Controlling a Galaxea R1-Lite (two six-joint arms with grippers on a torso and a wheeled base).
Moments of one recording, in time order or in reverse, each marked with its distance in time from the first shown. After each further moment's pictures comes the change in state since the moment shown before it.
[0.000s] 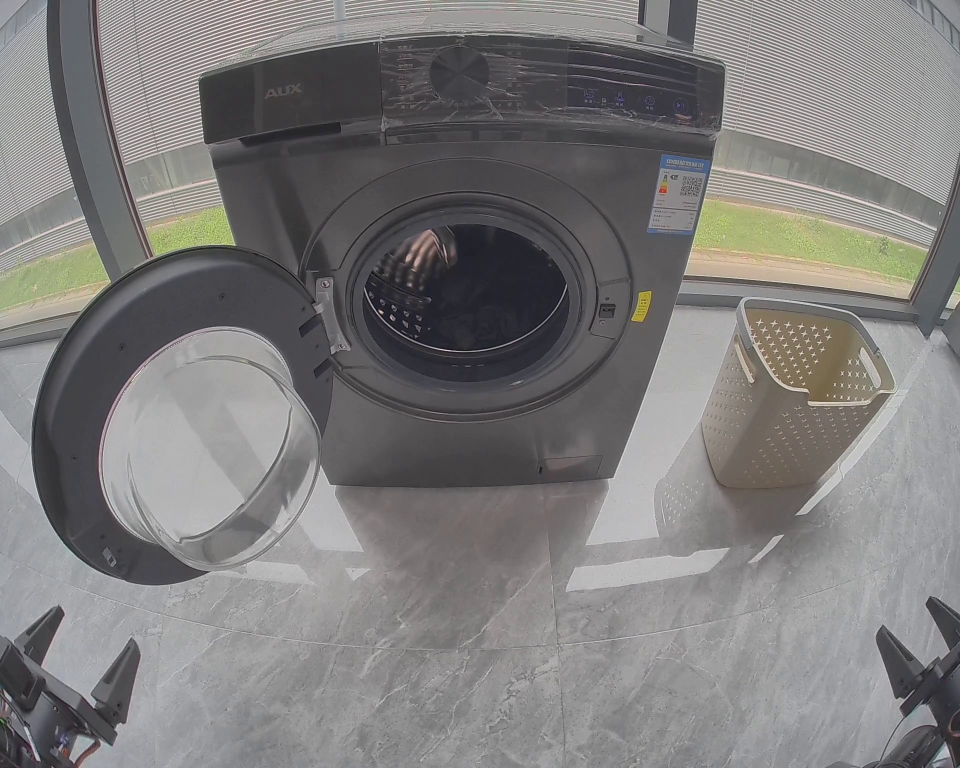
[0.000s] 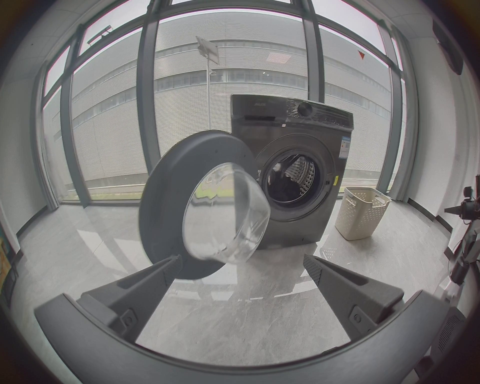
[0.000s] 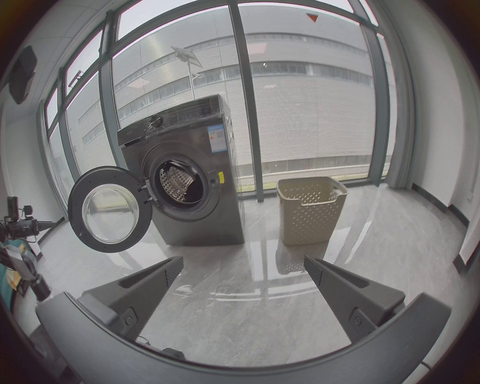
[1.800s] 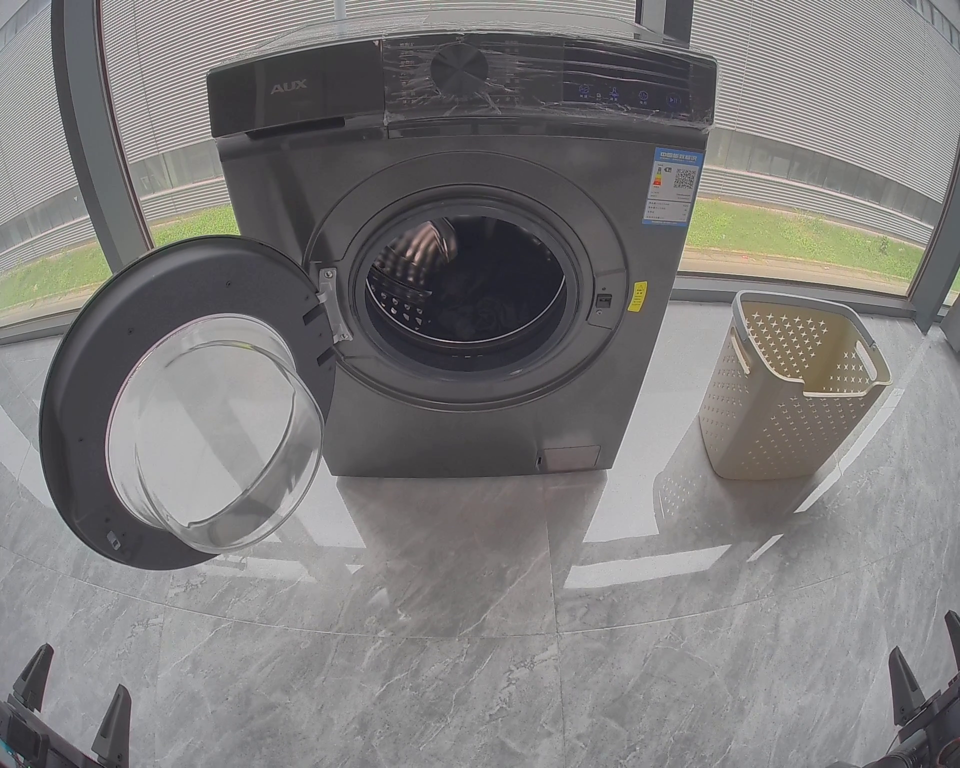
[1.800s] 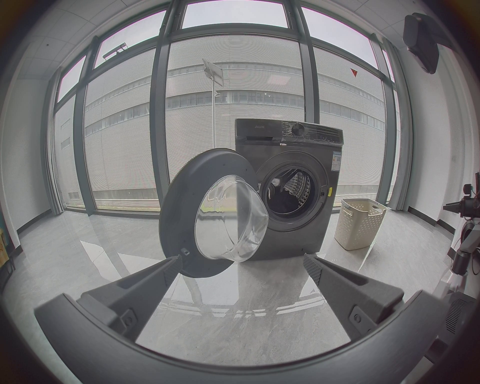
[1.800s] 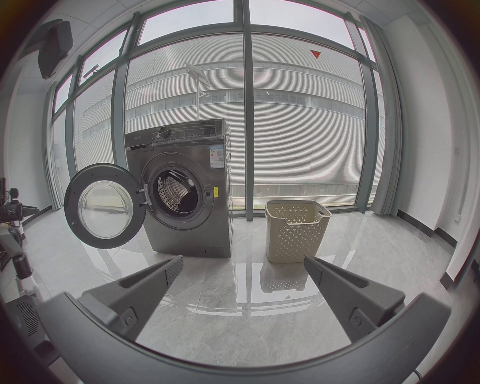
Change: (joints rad) left arm 0.243 -0.426 0.000 0.270 -0.238 0.035; right arm -0.223 -0.320 -0.001 0.170 0.145 -0.130
